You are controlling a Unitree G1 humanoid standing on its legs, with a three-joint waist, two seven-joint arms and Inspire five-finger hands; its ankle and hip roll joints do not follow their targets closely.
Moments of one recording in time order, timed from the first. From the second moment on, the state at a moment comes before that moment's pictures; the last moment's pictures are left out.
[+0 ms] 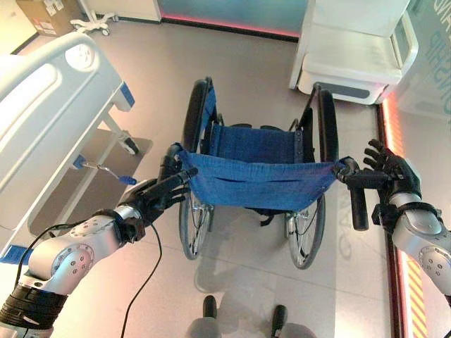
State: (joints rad) left arm -0.12 0.95 -0.02 -0.21 -1.10 0.61 0.13; right arm -0.18 -0.89 0.02 -0.30 0.87 0.49 -0.61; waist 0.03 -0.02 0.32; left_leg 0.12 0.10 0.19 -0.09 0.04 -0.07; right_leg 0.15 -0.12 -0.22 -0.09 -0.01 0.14
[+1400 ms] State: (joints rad) left arm -0.21 1.03 -0.09 -0.19 -1.12 0.59 0.15; right arm -0.36 -0.90 0.07 -0.20 0.74 0.73 -0.34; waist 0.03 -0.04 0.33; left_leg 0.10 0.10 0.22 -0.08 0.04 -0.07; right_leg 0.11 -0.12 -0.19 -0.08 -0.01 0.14
